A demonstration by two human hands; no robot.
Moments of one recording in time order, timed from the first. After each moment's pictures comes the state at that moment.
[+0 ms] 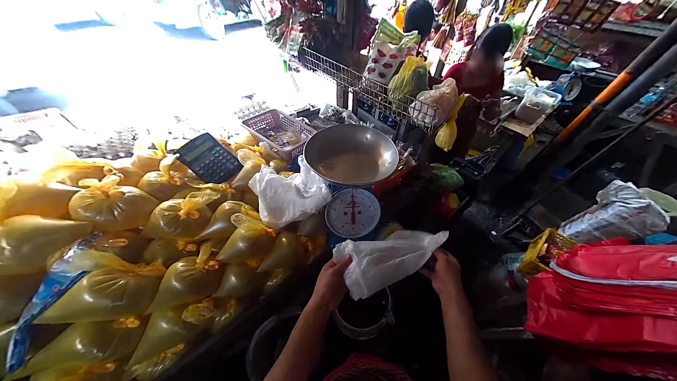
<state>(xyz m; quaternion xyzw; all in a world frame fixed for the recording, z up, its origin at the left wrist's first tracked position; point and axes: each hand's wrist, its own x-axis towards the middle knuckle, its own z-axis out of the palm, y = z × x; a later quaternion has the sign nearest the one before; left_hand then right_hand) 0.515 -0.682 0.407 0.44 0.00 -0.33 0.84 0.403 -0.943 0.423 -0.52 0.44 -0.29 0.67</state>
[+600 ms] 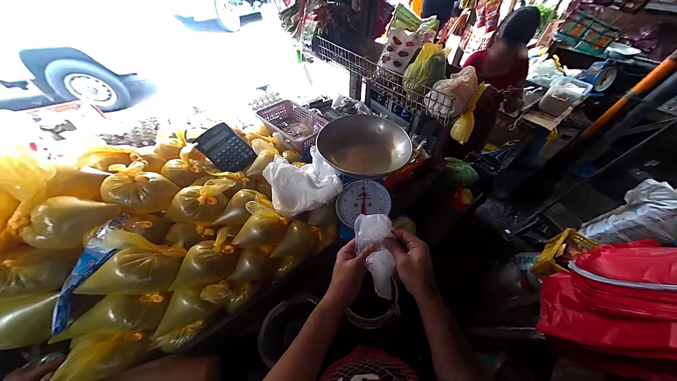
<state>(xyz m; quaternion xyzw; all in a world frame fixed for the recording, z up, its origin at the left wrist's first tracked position) 0.489 -0.691 0.463 0.48 -0.14 -0.22 0.84 0.427 -0.836 0.490 -0.75 0.10 -0.26 0.60</state>
